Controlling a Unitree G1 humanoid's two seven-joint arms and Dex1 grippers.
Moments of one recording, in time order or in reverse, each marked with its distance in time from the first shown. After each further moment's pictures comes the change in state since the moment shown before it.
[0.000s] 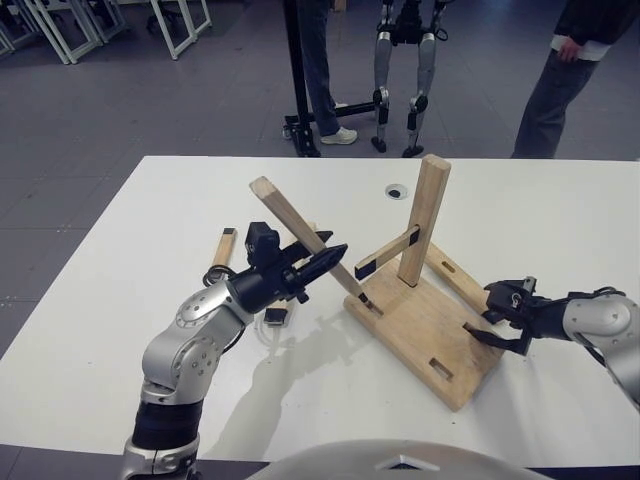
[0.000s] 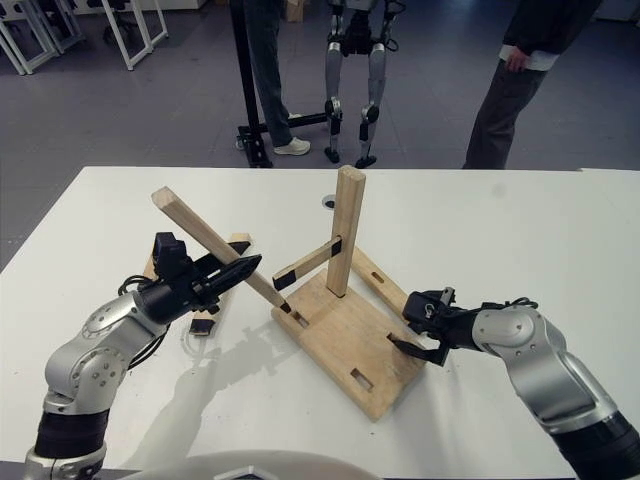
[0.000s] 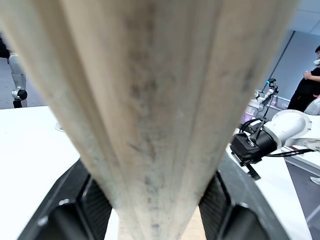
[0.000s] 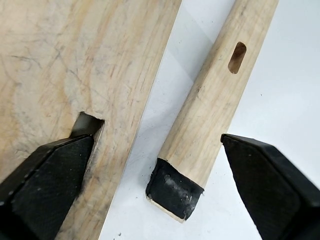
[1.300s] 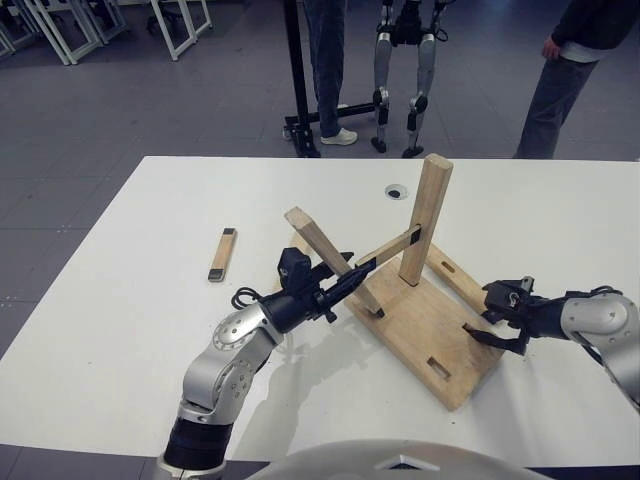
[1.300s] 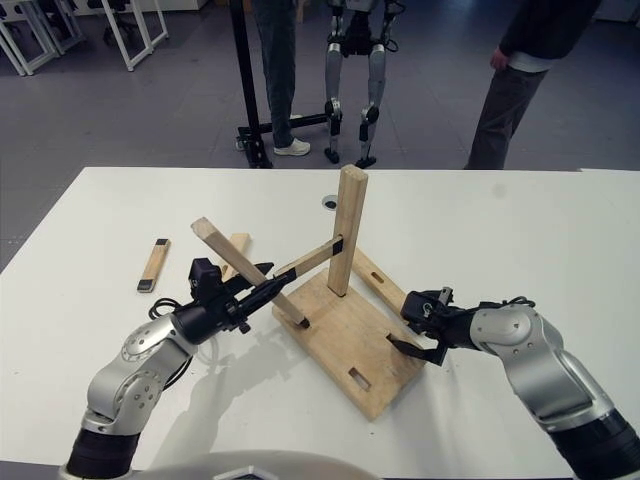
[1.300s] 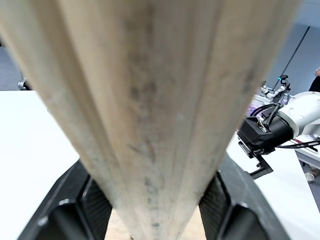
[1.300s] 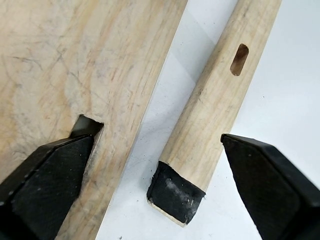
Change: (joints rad) left arm 0.058 -0.097 -0.133 0.089 0.173 -0.153 0.029; right arm -0.026 0.006 0.018 0.010 -0.001 0.008 0.011
